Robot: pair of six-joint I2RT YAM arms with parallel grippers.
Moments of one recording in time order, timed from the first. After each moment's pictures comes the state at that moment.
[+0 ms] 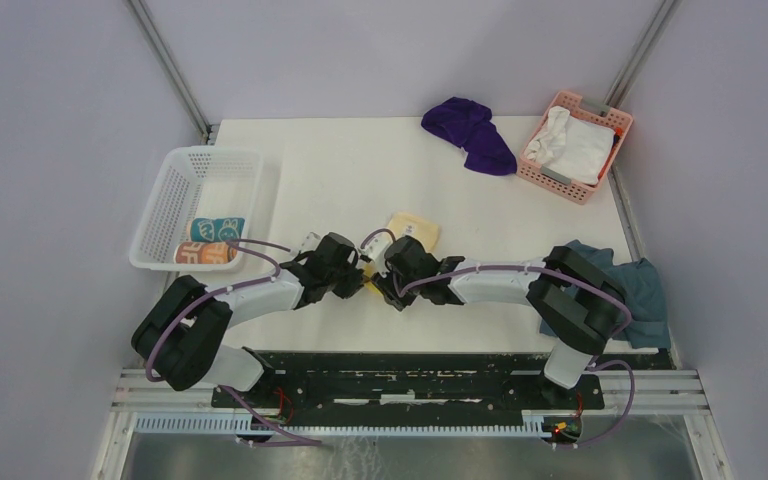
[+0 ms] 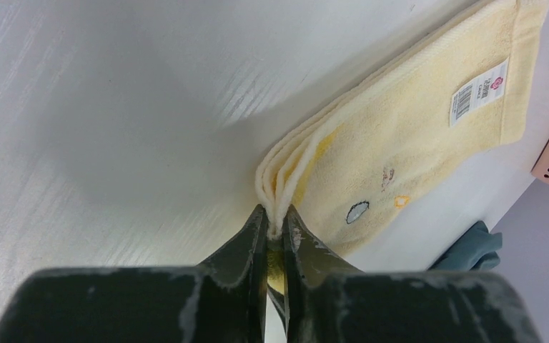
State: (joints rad) left arm -0.66 1.41 0.58 -0.10 -0.14 -1.44; right arm 0.97 1.73 0.91 -0.05 -0.05 0.02
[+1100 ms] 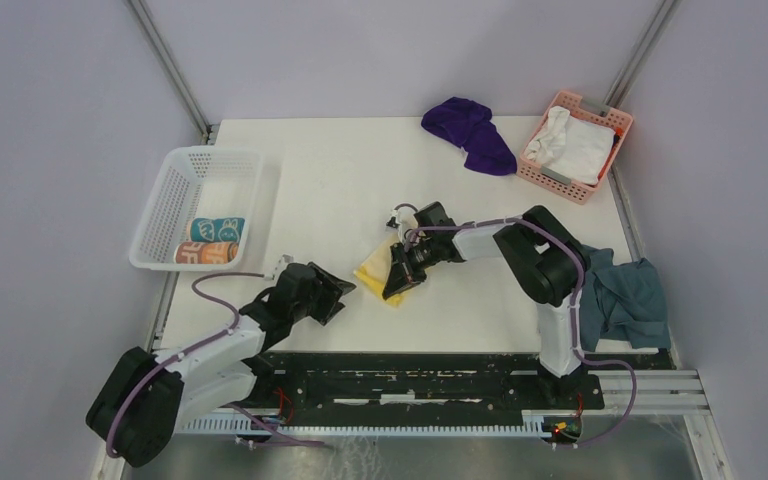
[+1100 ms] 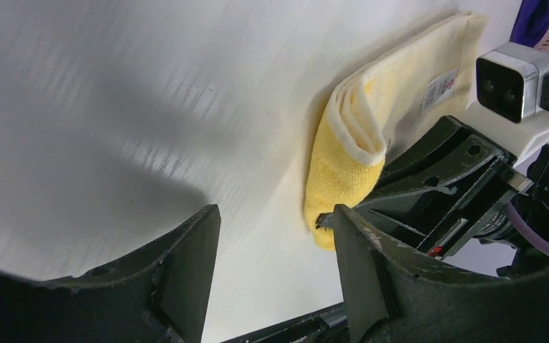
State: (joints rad) left arm -0.57 0.95 0.24 -0.03 -0.07 -1.41; right arm 0.63 2.03 1.05 -0.02 -0.91 0.40
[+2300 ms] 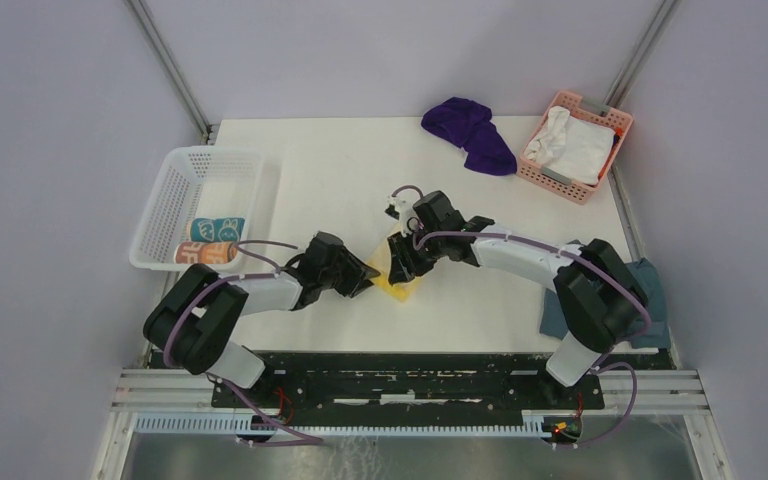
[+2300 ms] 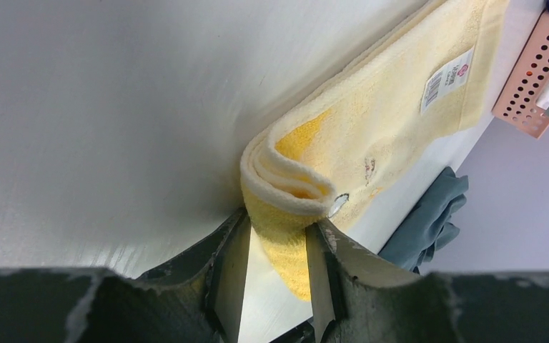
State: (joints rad) left arm -0.57 1.50 0.49 0.21 0.09 -1.35; right arm 0.71 1.70 1.06 -0.28 -0.48 0.24
